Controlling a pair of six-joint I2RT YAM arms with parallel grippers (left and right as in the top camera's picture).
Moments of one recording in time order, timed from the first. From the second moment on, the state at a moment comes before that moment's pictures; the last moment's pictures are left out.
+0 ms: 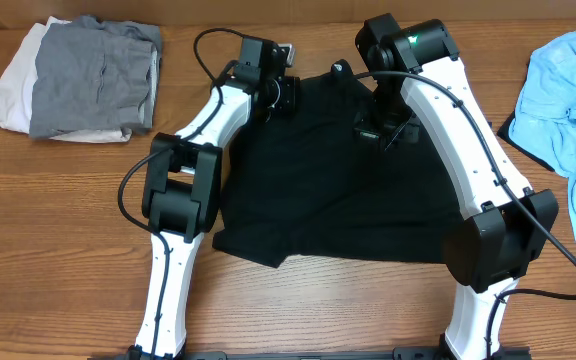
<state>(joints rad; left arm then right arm) -0.28 2.54 1.99 -0.36 0.42 -0.25 0.34 2.07 2.12 -1.64 -0.02 0.61</state>
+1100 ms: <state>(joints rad) 0.08 2.65 2.53 -1.01 0.17 -0.24 0.32 2.06 1.94 -1.36 -0.01 0.58</state>
